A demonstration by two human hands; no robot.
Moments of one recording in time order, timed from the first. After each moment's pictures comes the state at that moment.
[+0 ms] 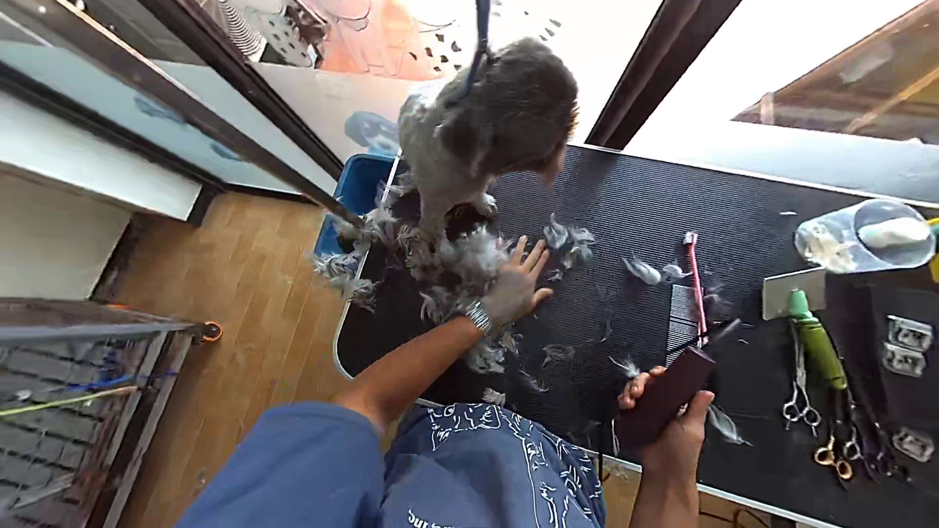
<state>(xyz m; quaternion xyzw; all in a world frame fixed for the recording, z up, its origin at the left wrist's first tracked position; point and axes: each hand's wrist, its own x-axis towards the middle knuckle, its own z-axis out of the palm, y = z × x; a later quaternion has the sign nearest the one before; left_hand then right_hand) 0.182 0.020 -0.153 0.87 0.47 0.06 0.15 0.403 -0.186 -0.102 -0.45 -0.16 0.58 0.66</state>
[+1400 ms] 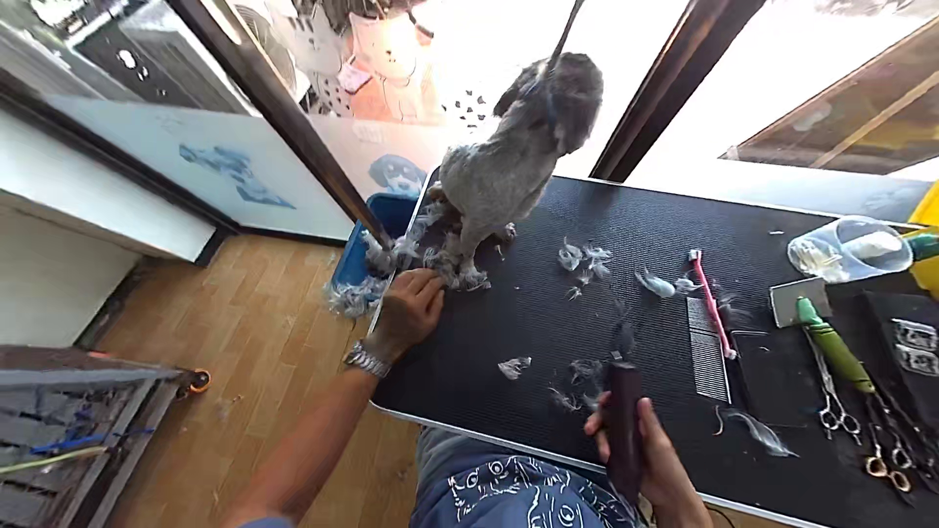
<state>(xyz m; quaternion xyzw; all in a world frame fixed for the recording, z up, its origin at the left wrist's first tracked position) -0.044 -0.008 -0.100 0.82 0.49 0.28 -0.01 0.345 -0.218 -0.113 -0.45 -0.20 0.73 0.48</state>
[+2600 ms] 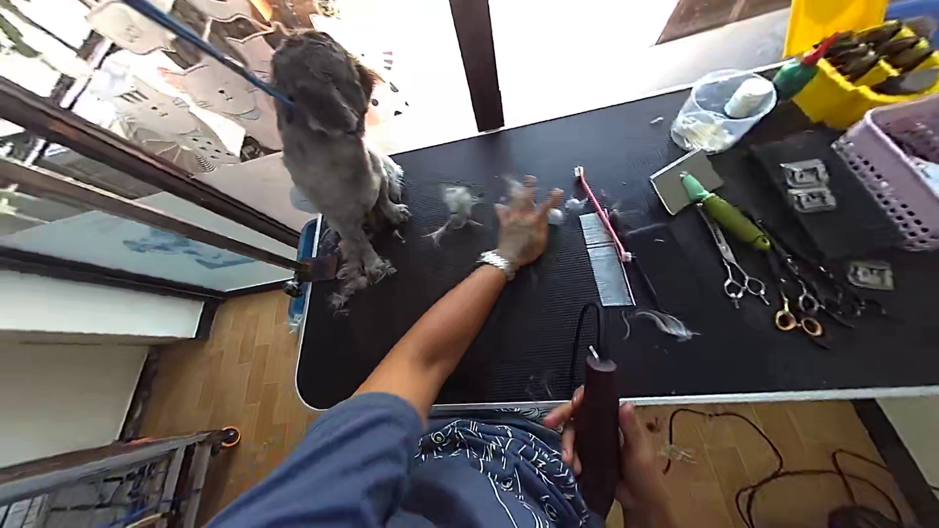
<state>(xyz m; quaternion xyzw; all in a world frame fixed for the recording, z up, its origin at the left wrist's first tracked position) 0.363 0.028 -0.176 0.89 0.40 0.17 0.11 0.404 -0.326 -0.125 -0.21 -0.18 0.74 0.61</state>
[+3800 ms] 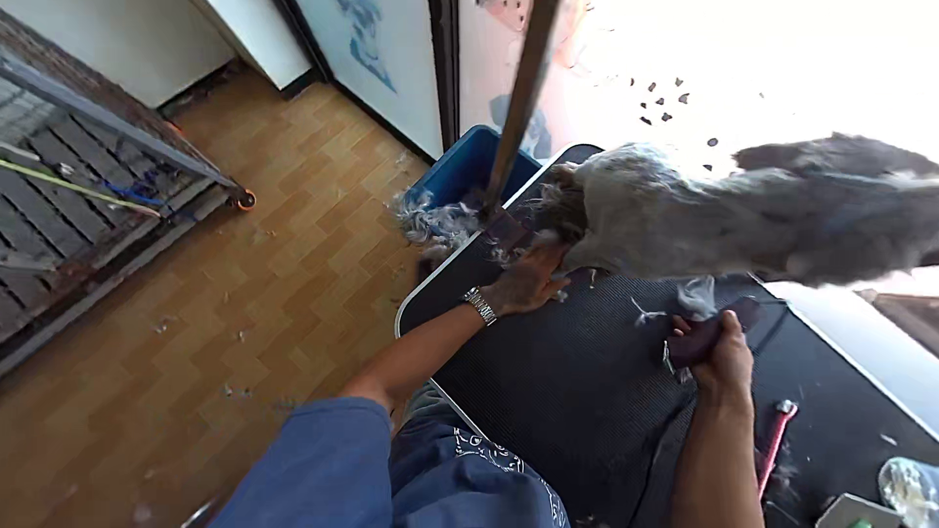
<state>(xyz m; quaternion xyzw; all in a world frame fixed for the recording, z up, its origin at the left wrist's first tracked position) 0.017 0.046 -0.150 0.74 0.56 0.30 0.23 0.352 0.109 -0.108 -0.66 -0.26 0.52 0.47</state>
